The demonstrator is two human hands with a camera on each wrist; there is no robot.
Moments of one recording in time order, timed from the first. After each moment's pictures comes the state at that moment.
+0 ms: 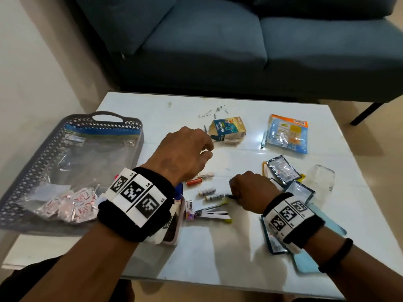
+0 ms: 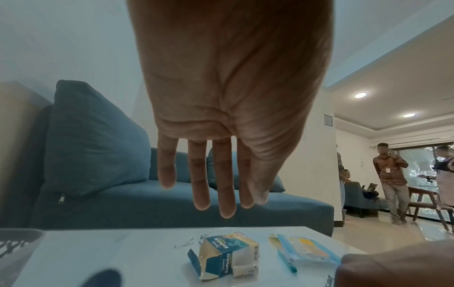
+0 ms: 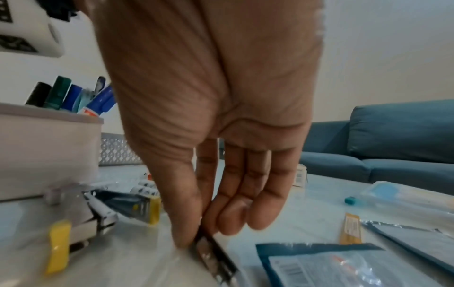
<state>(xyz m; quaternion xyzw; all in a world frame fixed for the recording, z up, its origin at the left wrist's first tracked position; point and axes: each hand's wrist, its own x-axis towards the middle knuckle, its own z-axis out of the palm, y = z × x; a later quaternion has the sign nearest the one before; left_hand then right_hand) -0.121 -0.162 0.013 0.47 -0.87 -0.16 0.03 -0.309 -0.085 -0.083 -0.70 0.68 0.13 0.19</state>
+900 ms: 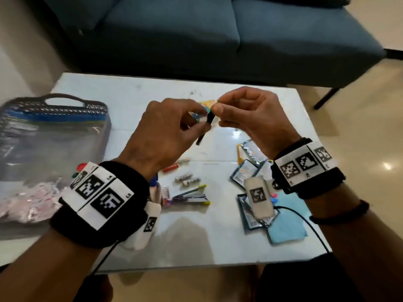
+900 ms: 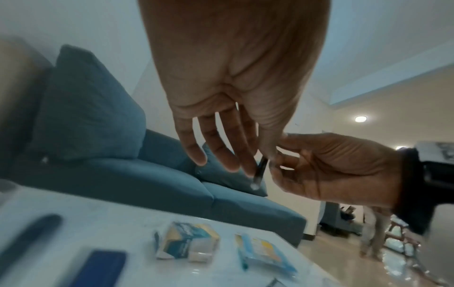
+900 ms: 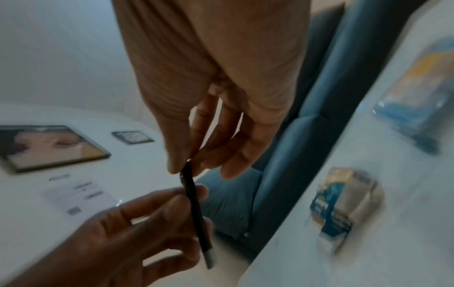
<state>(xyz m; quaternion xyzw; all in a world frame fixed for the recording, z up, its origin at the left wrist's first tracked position) -0.132 -0.140 0.024 0.41 -0.83 -0.28 0.26 -0.329 -0.096 0.023 -0.45 0.55 -0.54 0.45</state>
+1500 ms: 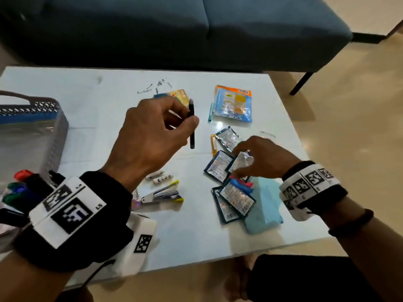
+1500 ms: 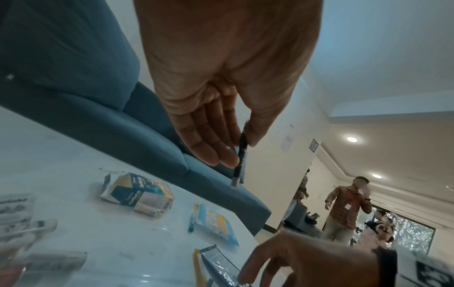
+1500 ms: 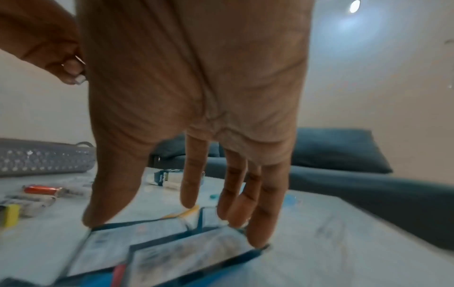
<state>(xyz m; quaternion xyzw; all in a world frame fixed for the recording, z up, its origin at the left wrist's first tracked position) -0.178 -0.118 0.008 0.45 -0.75 -0.41 0.28 -0.432 -0.028 -0.057 -0.58 0.77 0.03 0.25</state>
